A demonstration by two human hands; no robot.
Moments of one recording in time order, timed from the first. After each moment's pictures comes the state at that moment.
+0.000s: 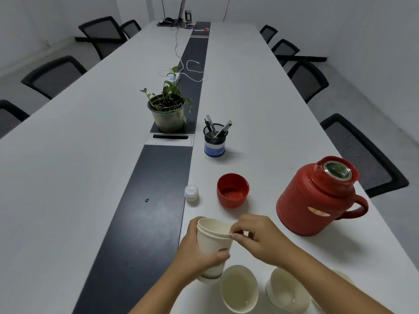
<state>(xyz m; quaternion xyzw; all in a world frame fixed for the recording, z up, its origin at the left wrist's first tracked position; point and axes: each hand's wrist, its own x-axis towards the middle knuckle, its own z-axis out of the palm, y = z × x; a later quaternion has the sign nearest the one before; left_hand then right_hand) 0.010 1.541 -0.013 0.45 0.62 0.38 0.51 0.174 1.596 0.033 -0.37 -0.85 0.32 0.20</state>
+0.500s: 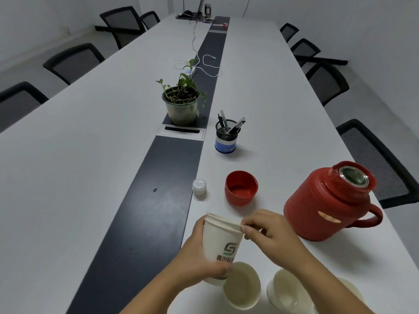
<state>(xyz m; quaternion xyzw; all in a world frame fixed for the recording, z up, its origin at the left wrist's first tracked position) 0.005 1.523 -0.002 0.46 0.56 0.36 0.59 0.172 1.585 0.046 -0.42 -0.80 0.35 0.24</state>
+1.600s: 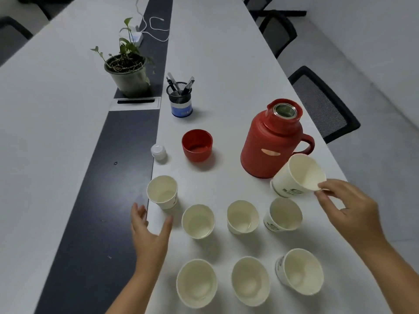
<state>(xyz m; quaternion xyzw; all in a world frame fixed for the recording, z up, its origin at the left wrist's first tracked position) 0.043 1.462 -0.057 0.34 0.74 0.49 0.31 0.364 1.513 0.036 -0.58 -0.74 0.05 0.33</state>
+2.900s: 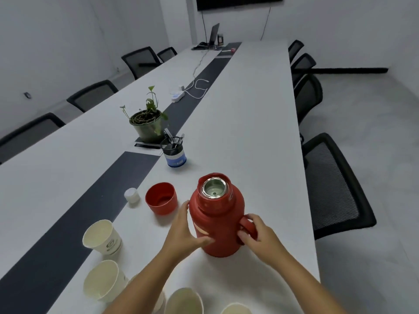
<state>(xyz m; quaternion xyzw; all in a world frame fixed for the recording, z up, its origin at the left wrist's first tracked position) 0.257 1.638 -0.015 0.48 0.74 0.37 0.30 0.454 1.715 -0.030 -0.44 -0.72 0.50 0.20</state>
